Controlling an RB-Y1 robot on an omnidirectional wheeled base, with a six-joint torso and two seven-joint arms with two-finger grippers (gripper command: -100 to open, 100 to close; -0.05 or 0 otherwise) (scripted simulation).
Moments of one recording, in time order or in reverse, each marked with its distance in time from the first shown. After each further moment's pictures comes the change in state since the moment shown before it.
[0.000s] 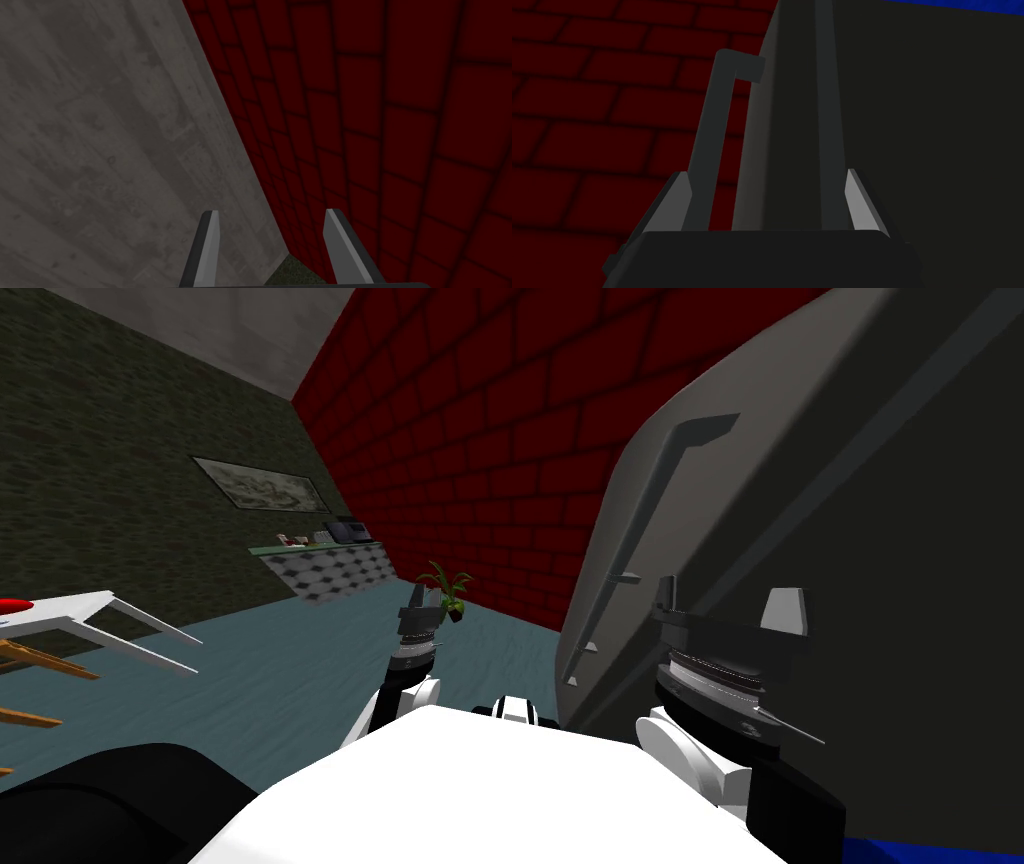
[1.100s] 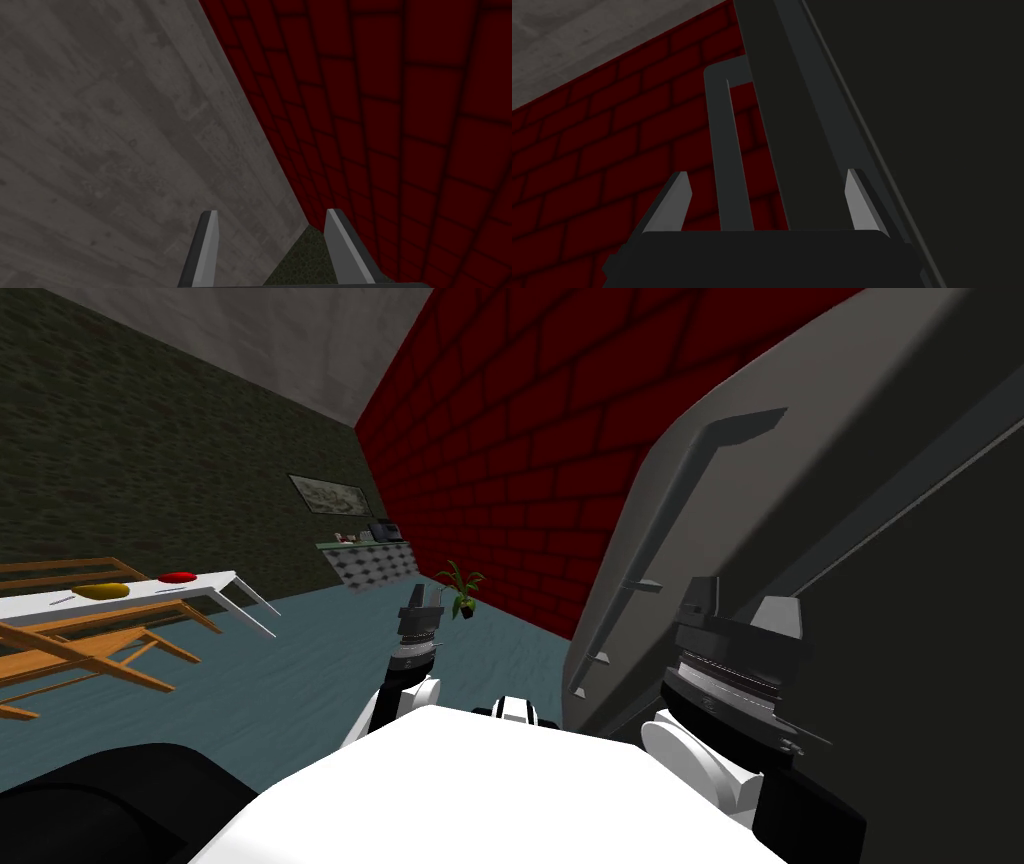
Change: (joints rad) left arm 0.000 0.000 0.000 0.000 0.000 0.000 0.000; right arm 0.013 0.017 -0.004 -0.010 -0.145 -0.014 -0.288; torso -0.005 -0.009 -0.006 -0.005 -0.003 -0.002
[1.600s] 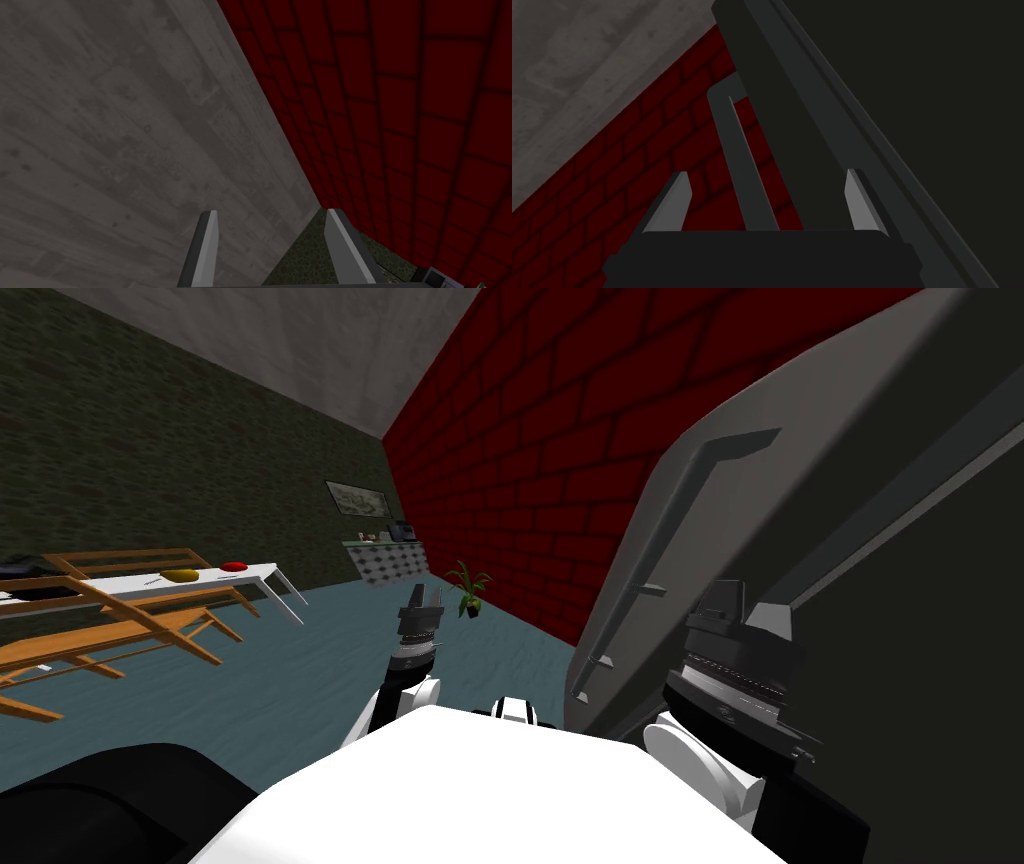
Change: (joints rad) left arm 0.000 0.000 0.000 0.000 0.000 0.000 0.000; right arm 0.013 0.011 0.001 0.007 -0.078 -0.022 -0.144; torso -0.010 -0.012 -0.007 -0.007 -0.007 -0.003
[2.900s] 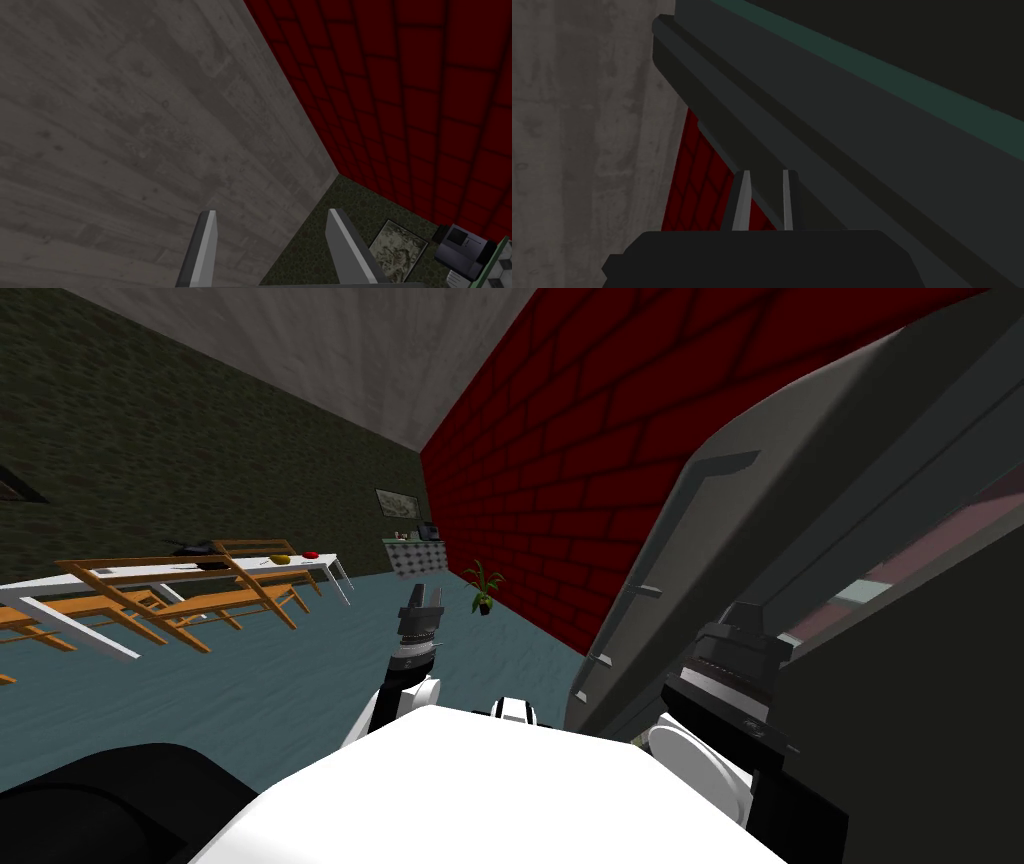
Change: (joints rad) left arm 0.000 0.000 0.000 0.000 0.000 0.000 0.000; right arm 0.008 0.027 -0.008 0.034 -0.196 0.012 -0.329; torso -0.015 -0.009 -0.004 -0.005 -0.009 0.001
